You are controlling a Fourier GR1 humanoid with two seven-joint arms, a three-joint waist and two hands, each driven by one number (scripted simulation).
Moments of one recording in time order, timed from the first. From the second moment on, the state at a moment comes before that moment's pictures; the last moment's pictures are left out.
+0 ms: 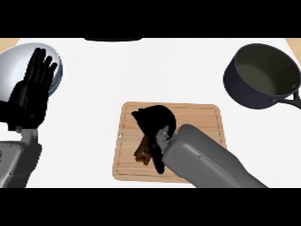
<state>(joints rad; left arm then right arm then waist) -0.29 0.32 -0.04 -1.49 0.28 0.23 -0.01 -0.74 -0.05 0.69 -1.26 0.36 0.62 0.83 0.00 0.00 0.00</state>
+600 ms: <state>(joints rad) -0.26 0.30 0.00 -1.53 0.24 0.18 0.01 -0.69 -0.01 0.73 -1.19 0.52 0.59 0.80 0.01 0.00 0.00</state>
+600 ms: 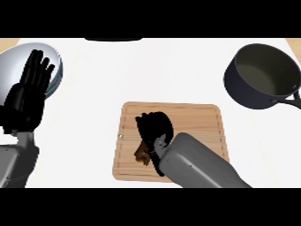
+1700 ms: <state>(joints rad) -0.29 0.25 0.04 -1.52 0.20 0.14 0.03 -0.71 -0.04 0.88 -0.95 0.56 0.34 0.53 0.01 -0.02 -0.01</state>
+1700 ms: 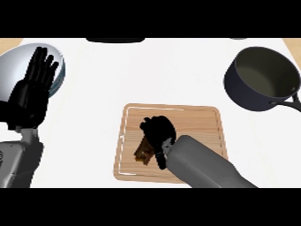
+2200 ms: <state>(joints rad) -0.29 0.25 0.05 -1.51 0.19 0.12 0.02 -0.76 -0.03 1.00 -0.98 0.55 0.28 0.58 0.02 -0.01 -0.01</state>
